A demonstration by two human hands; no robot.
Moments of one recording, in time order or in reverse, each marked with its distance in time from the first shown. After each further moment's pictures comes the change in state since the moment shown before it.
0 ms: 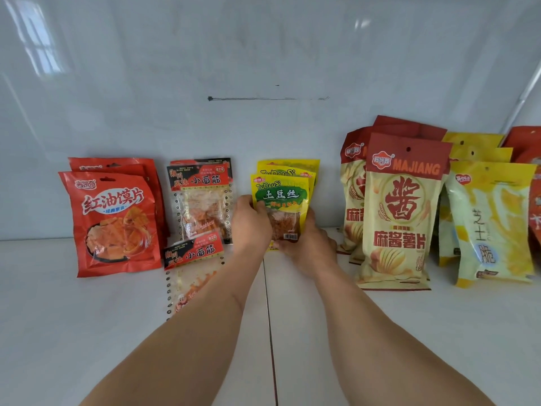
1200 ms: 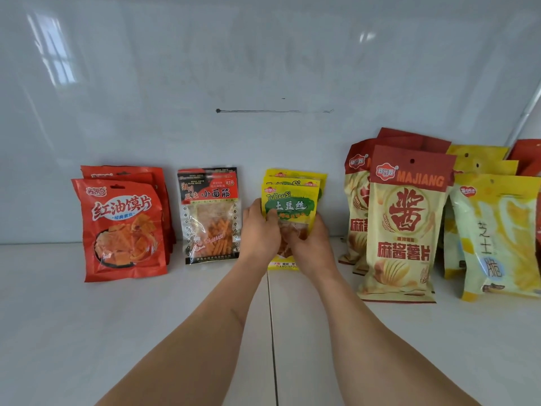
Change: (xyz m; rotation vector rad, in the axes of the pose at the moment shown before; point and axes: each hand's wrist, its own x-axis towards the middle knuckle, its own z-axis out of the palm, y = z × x) left_hand -0.011 0.013 -0.006 -0.086 -0.126 0.032; right_hand 0.019 0.000 0.018 0.489 0.084 -0.031
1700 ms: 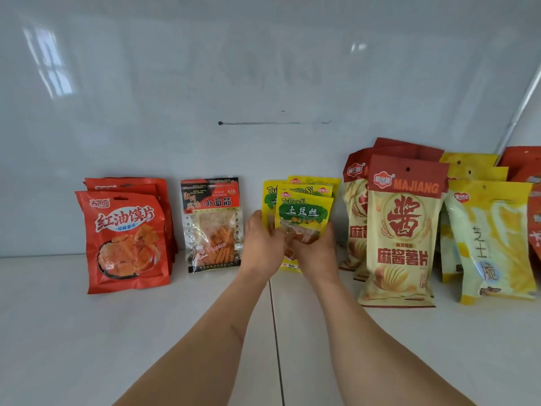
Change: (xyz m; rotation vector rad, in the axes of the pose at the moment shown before) left_hand -0.014 0.005 -0.011 0.063 -0.065 -0.010; right_hand -0.005 -0.010 -0.004 0.031 0.187 0.089
